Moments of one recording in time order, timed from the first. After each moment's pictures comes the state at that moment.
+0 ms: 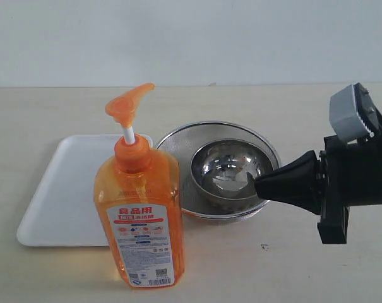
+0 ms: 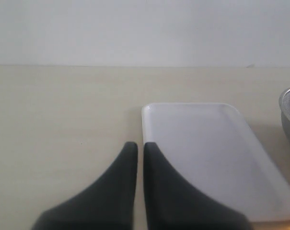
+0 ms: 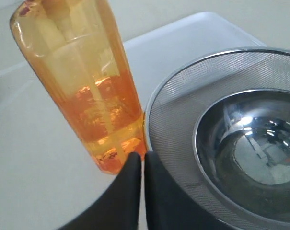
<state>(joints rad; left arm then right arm) -0.01 0.00 0.00 -0.06 0.30 0.04 0.07 1.44 -0.54 1.50 1.03 -2.12</state>
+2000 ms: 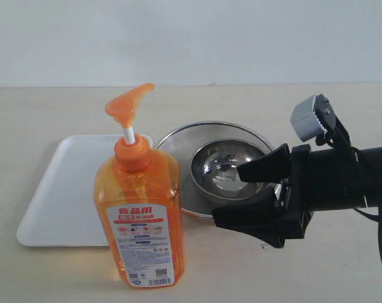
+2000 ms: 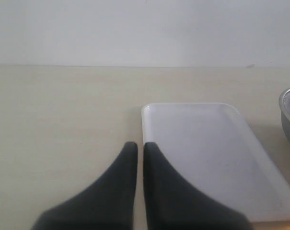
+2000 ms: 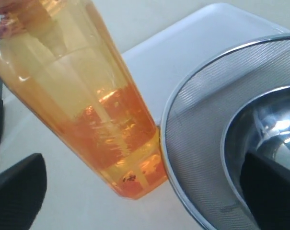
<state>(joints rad) -0.01 0.00 0.00 -0.06 0.30 0.04 0.21 1.55 -0.55 1.66 0.99 -2.09</state>
